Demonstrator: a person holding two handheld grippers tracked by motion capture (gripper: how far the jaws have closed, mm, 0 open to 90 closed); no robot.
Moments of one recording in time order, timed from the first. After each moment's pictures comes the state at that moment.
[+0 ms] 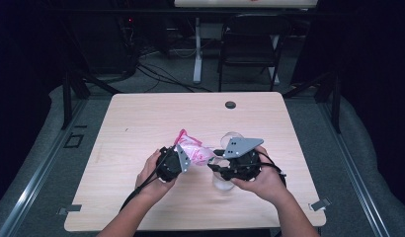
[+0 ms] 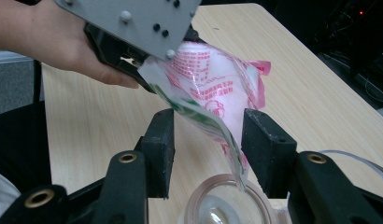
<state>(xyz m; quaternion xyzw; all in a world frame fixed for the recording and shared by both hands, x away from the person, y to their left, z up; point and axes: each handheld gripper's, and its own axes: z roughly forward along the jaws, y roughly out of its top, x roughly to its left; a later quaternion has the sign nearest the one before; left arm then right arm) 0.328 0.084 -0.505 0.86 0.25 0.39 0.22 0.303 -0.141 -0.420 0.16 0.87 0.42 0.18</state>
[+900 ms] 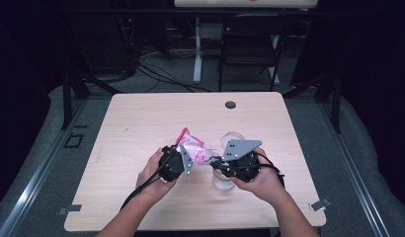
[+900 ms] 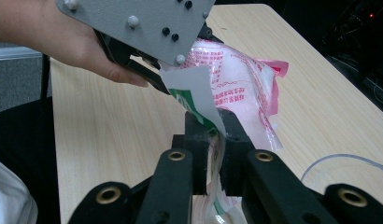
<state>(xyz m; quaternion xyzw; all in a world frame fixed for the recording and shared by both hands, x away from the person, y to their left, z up) 0.326 0.079 -0.502 0.85 0.22 0.42 0.21 0.302 -0.139 -0.422 0.15 0.88 0.42 0.17</state>
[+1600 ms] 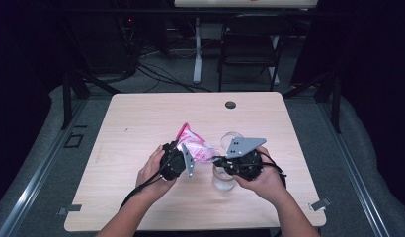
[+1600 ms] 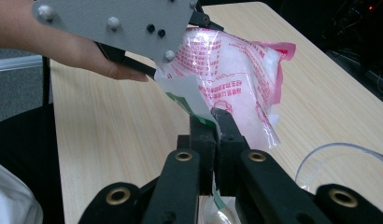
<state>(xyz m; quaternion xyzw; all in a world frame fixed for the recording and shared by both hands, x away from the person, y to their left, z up) 0.324 0.076 -0.495 0.84 0.19 0.47 0.19 0.305 -0.146 -0.422 0.17 0.87 0.43 0.16</state>
